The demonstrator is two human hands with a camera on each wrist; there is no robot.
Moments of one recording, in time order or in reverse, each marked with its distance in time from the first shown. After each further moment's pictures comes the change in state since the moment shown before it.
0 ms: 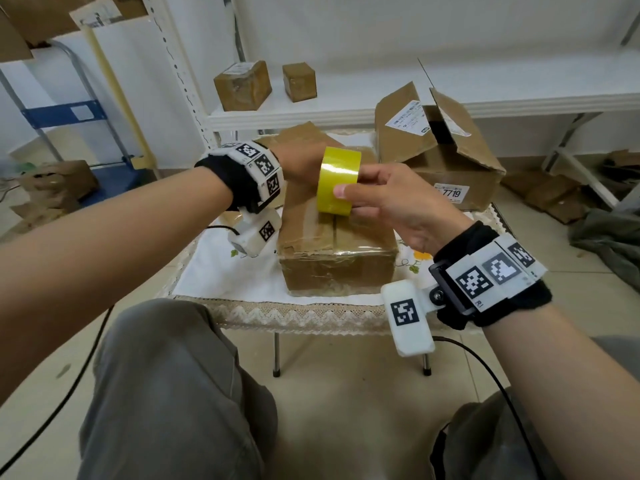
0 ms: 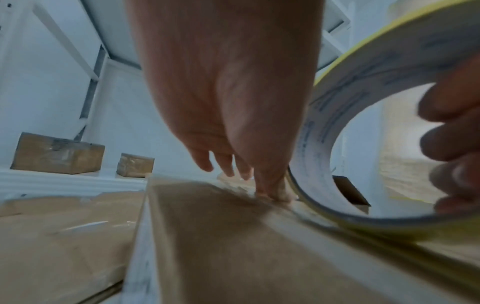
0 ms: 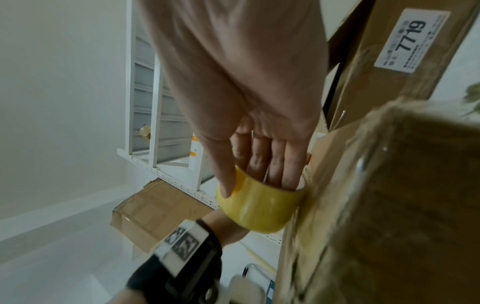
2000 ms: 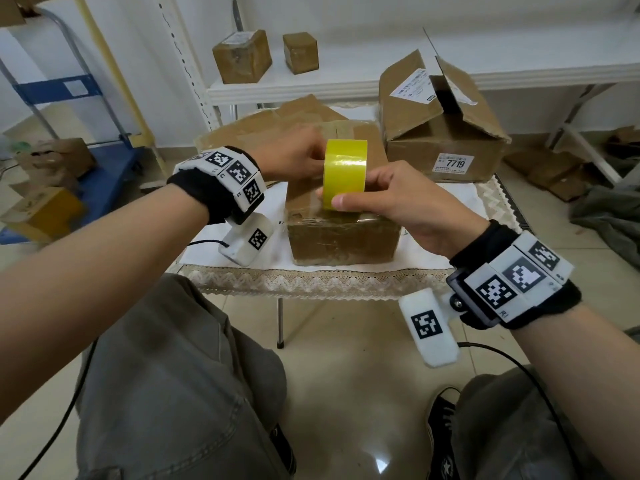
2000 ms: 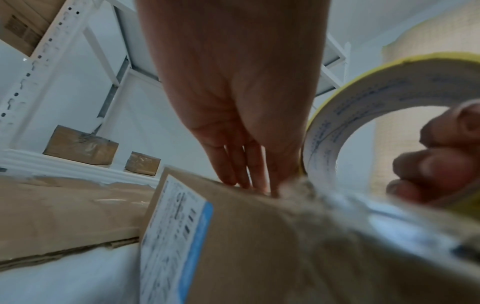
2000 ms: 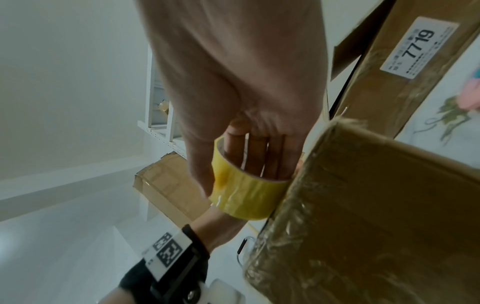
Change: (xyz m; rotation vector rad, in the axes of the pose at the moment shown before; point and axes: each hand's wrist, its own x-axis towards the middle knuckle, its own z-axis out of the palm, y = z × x) left_hand -0.060 0.019 0.018 -0.158 0.077 0.077; right_hand -0.047 0.012 0.013 -0.241 -0.132 -0.038
